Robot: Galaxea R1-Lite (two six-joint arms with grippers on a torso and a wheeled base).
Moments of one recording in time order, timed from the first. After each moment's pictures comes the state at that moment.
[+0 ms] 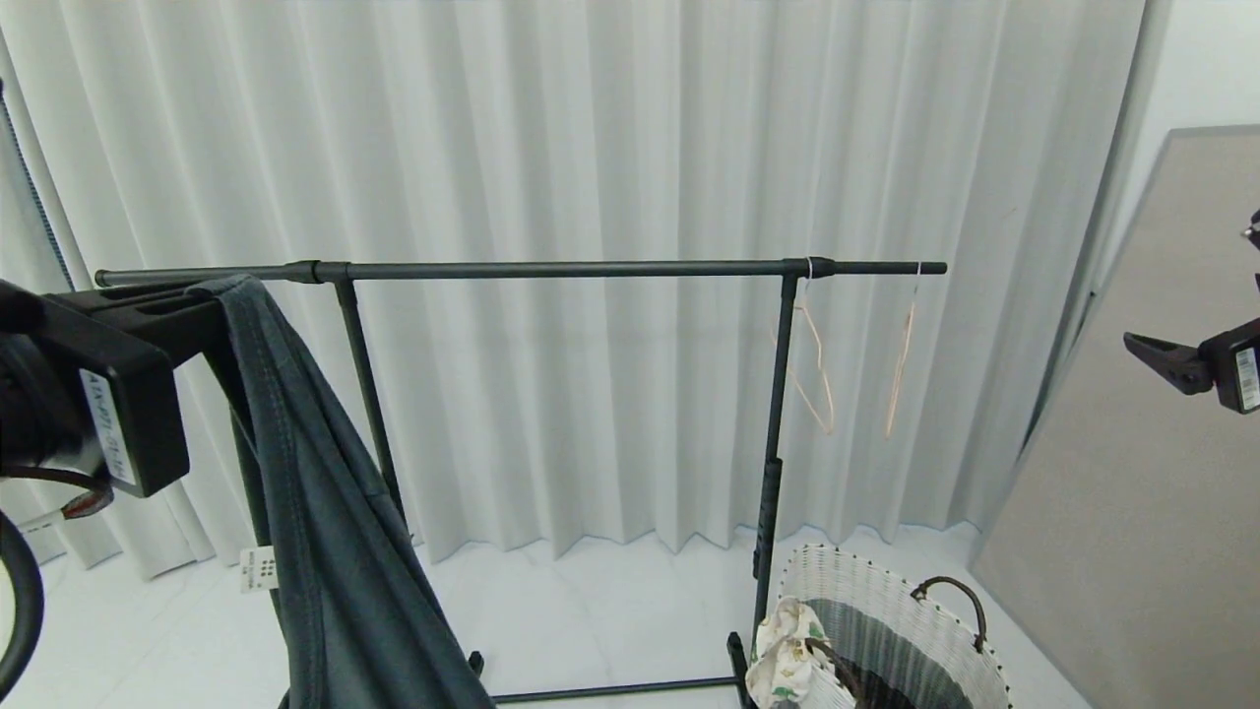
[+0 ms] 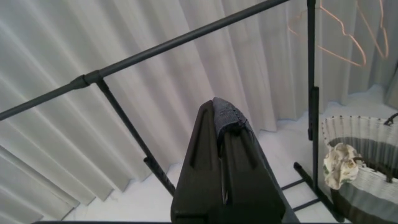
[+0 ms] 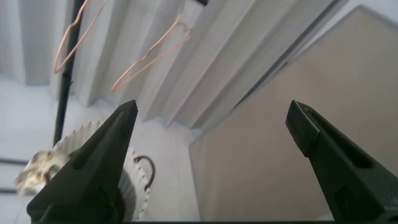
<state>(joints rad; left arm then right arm) -0.73 1.06 -0.94 0.01 0.52 0.28 0.06 1.28 -0.88 -0.25 -0.07 -0.46</state>
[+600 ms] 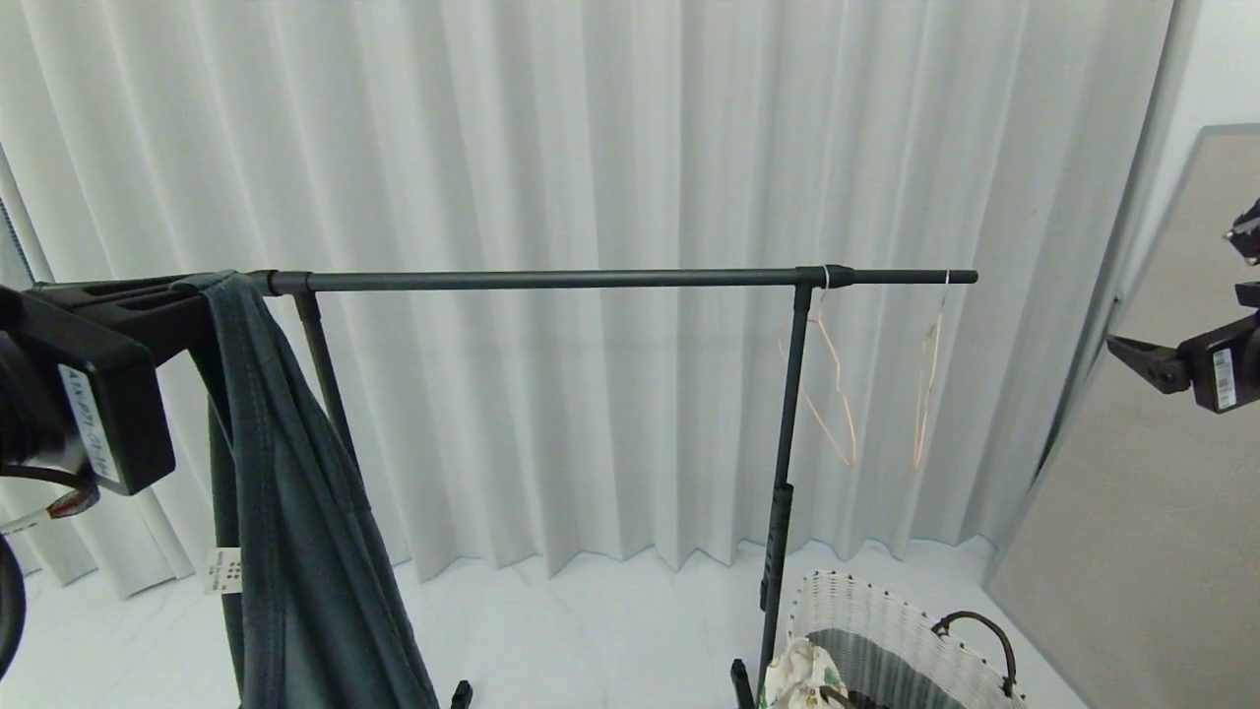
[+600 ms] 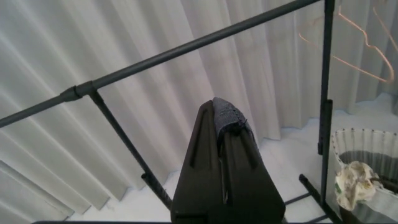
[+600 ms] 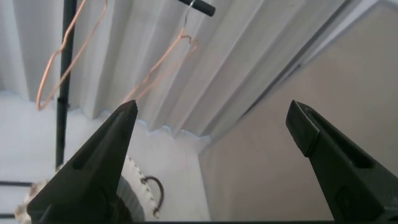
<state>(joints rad) -0.72 1.06 -0.94 0.01 0.53 0.28 0.06 1.31 -0.87 -0.28 -0.07 -0.40</state>
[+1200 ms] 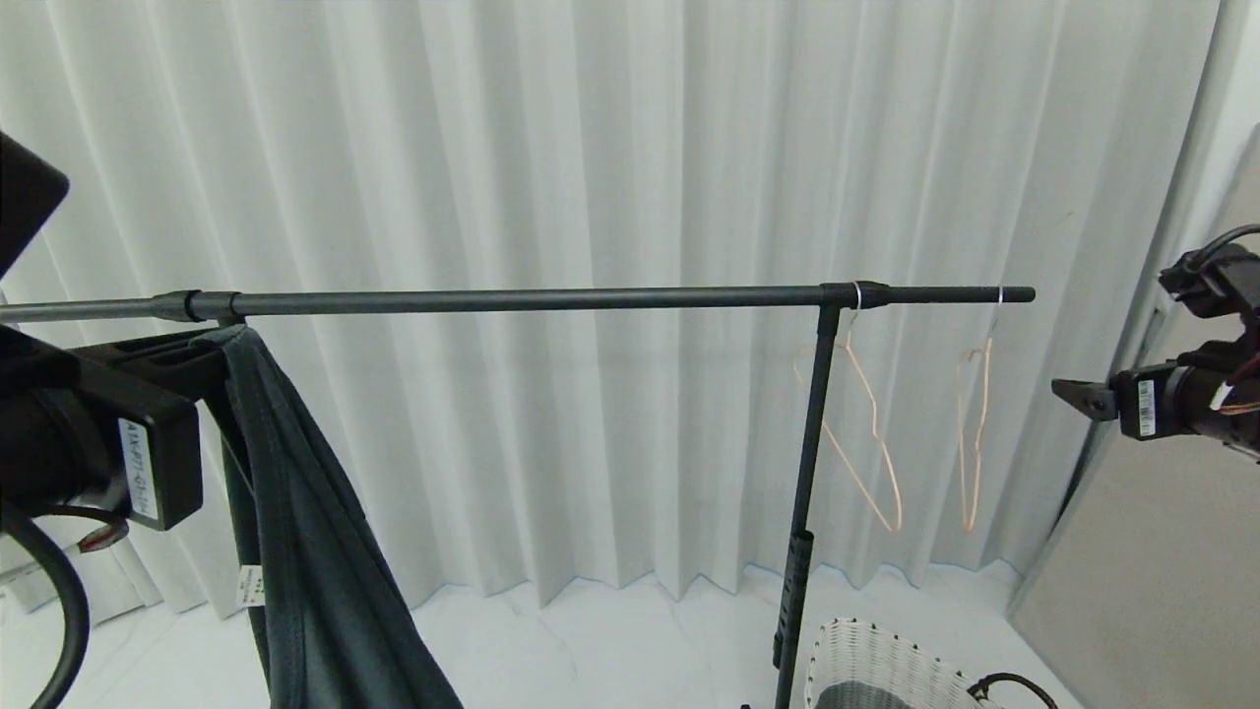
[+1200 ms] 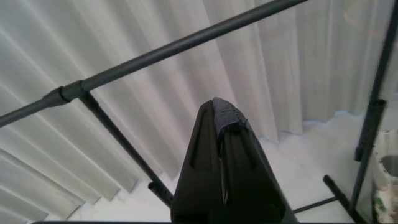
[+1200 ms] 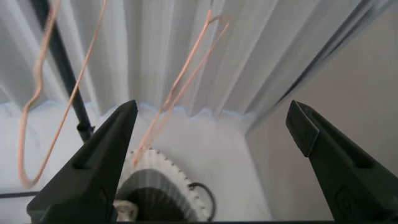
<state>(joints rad) -0.66 1.05 -0.86 0.01 0.53 0.27 0.06 1.46 -0.84 -0.28 -0.08 -0.14</state>
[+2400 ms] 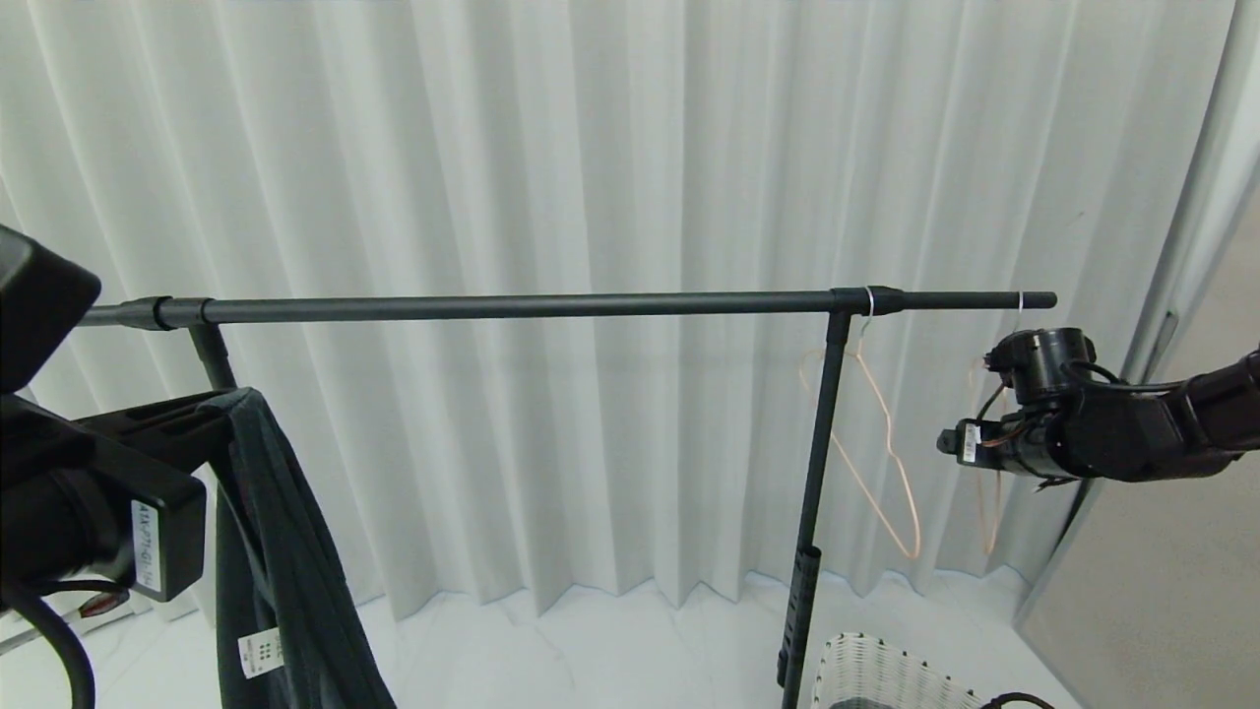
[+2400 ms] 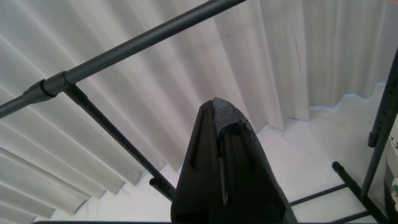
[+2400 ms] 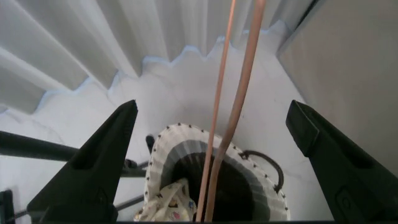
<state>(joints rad) -0.66 1.02 -0.76 0.01 0.52 0.28 0.14 2.04 -1.12 -0.21 -0.29 0.28</state>
